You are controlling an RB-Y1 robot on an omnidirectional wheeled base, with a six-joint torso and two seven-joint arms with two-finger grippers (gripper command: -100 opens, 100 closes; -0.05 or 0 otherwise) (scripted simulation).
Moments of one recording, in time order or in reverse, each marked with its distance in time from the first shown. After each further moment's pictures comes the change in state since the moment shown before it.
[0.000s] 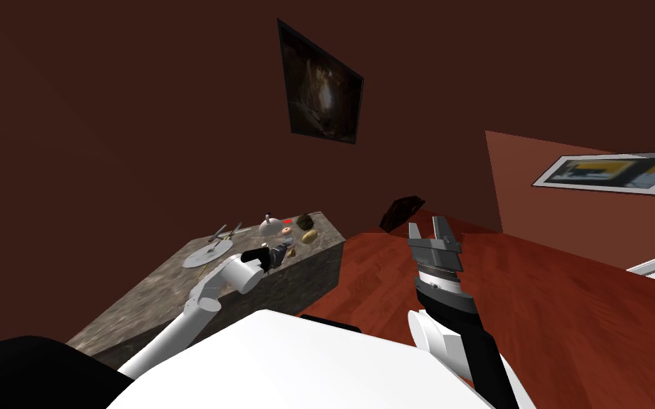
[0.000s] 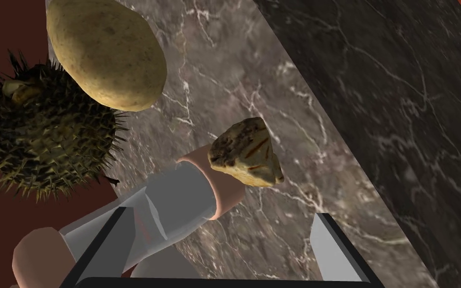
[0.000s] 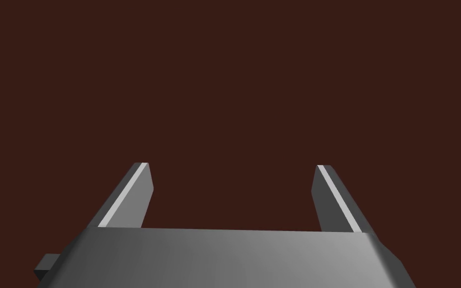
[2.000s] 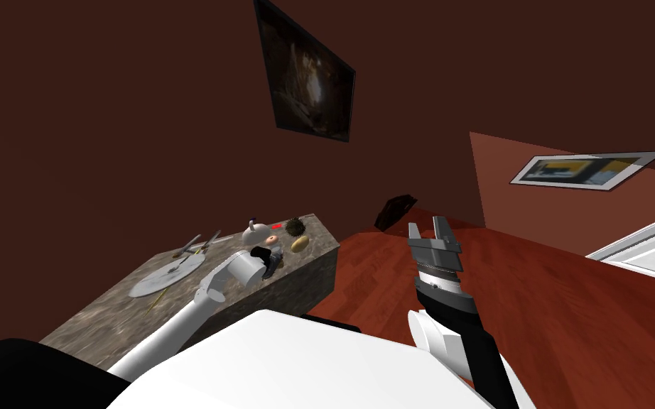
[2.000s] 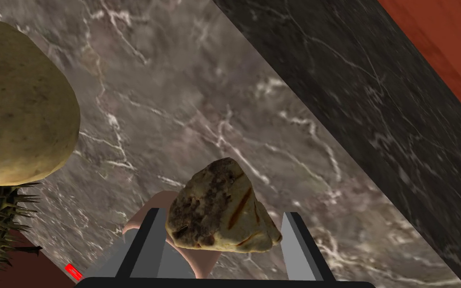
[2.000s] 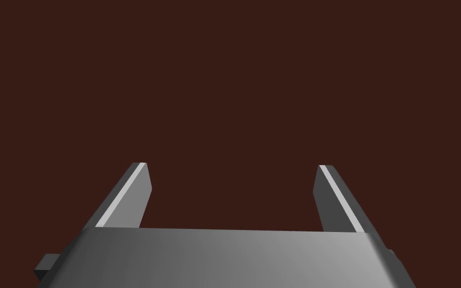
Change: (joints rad) left arm -0.060 0.065 -0.044 0.092 0.015 0.260 -0.004; right arm 0.000 0.000 0.000 0.000 0.000 0.000 0.000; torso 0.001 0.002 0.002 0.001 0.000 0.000
